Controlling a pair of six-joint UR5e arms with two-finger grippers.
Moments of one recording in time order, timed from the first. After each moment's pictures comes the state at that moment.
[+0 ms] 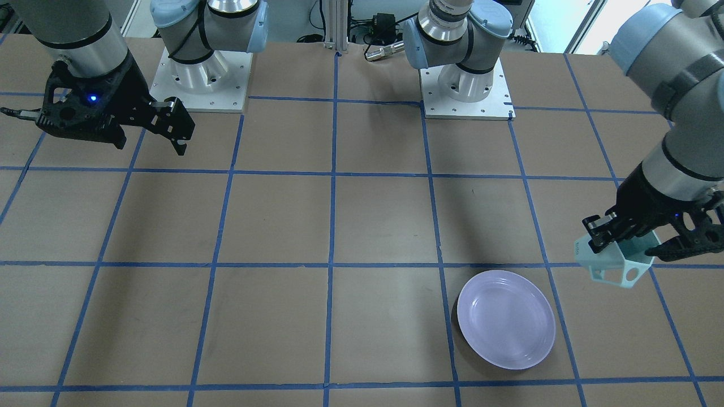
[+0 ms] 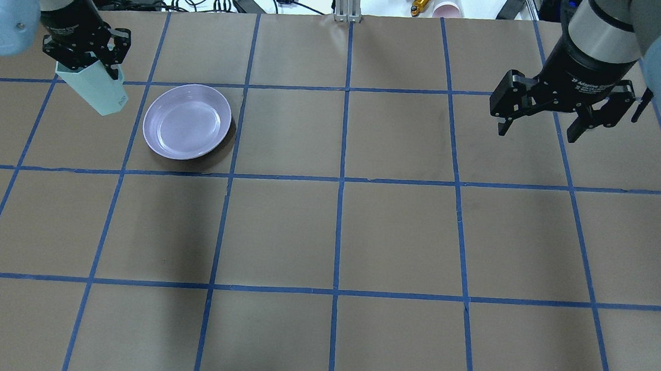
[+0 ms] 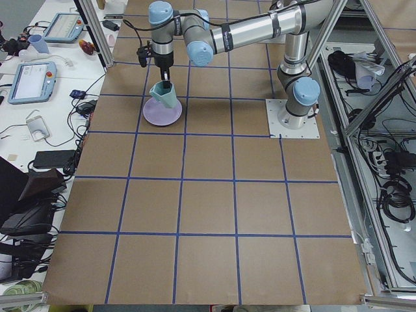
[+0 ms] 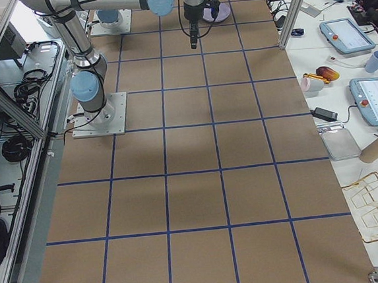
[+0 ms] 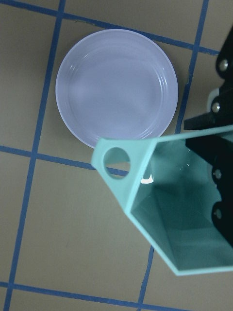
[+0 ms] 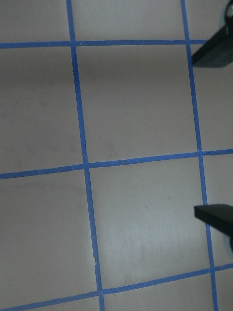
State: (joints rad) left arm -1.37 -1.82 -1.54 -1.25 1.66 -0.01; right arm 1.52 -1.59 1.63 -1.60 -1.59 0.04
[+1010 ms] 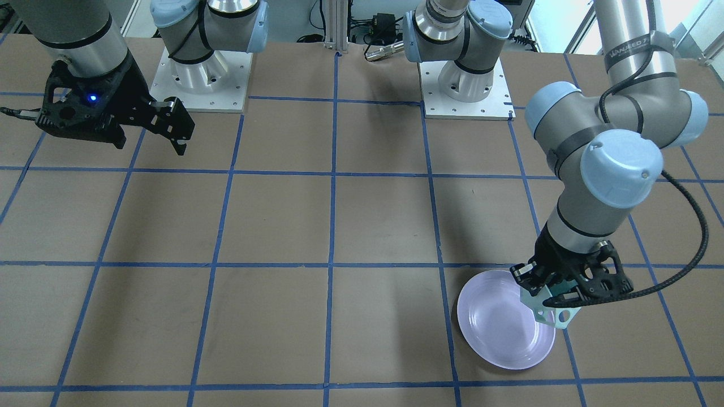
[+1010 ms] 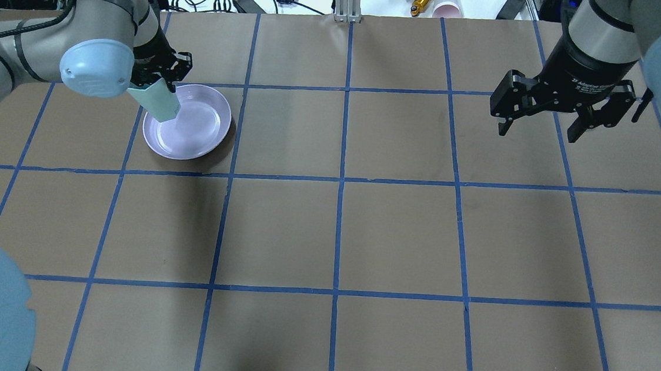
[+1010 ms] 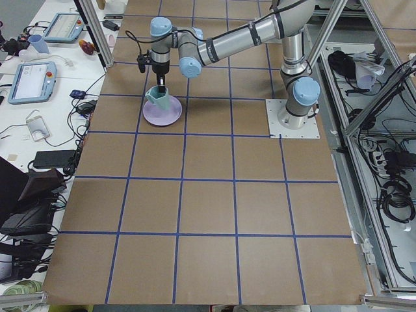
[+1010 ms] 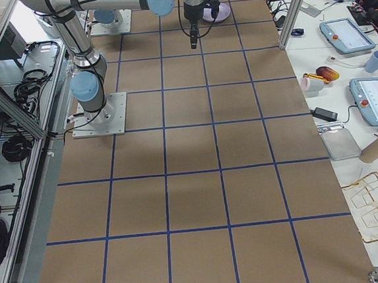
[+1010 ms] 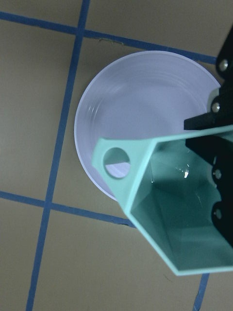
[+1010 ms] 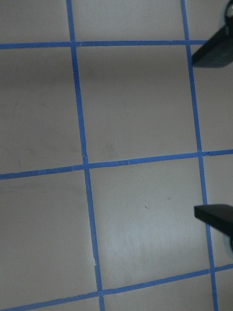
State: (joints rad) left arm -1.47 -1.97 -1.60 -0.98 1.66 -0.10; right arm 1.52 -1.59 1.63 -1.60 -1.59 0.04
